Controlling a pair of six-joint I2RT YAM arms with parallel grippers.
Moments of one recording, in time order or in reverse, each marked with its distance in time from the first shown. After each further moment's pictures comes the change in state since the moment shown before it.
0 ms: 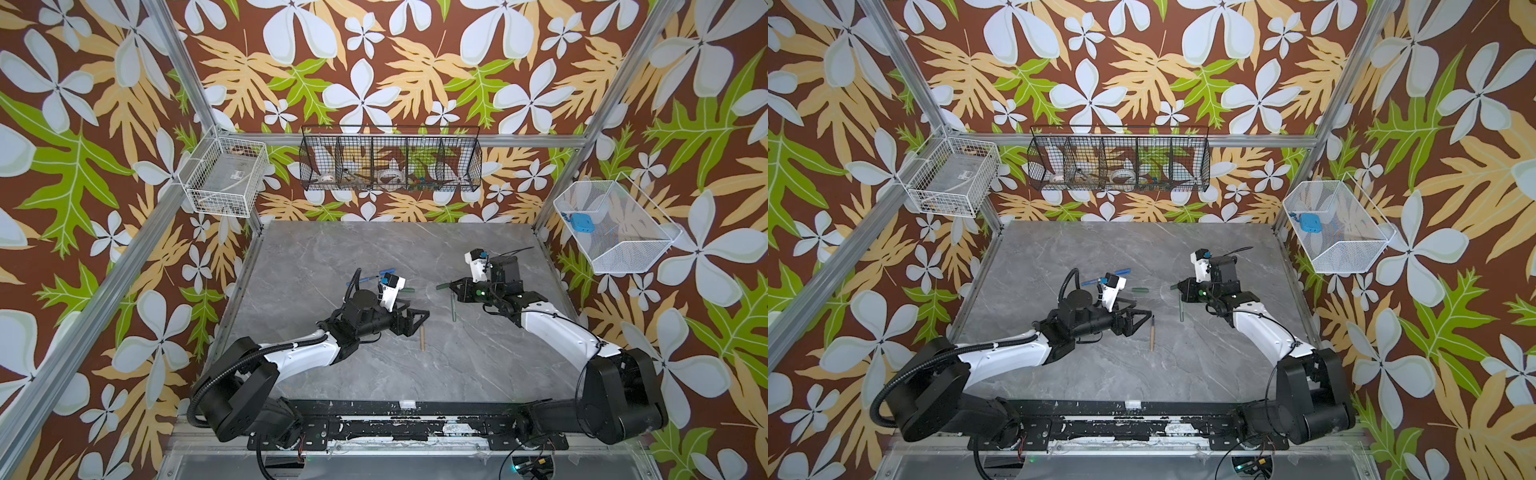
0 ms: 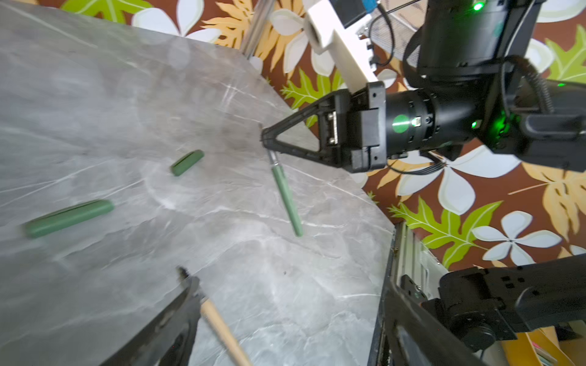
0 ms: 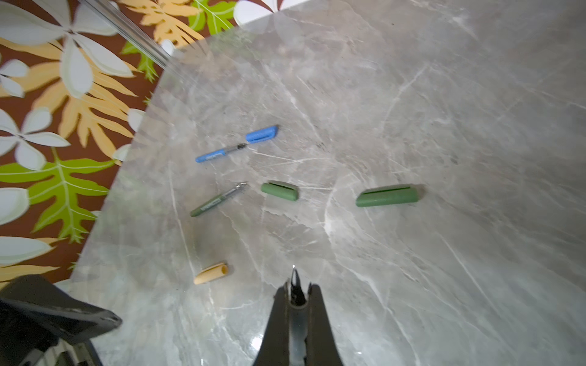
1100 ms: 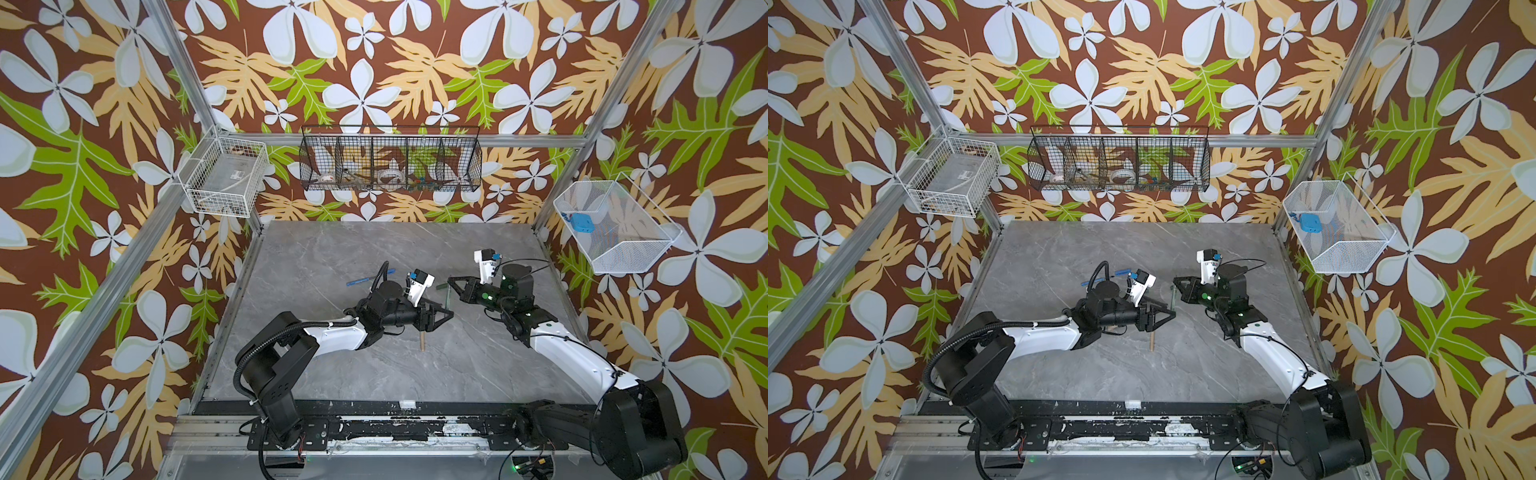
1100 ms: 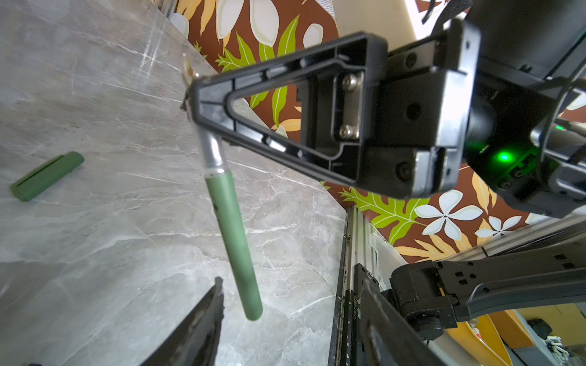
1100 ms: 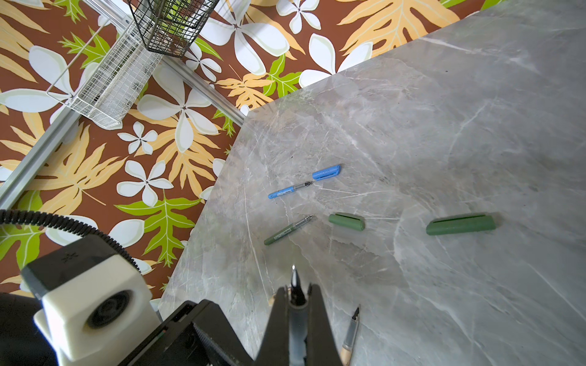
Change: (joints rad) left arm -0.055 0.249 0.211 0.055 0.166 -0.063; right arm 0.013 -0.156 -0.134 0.248 -0.090 0.224
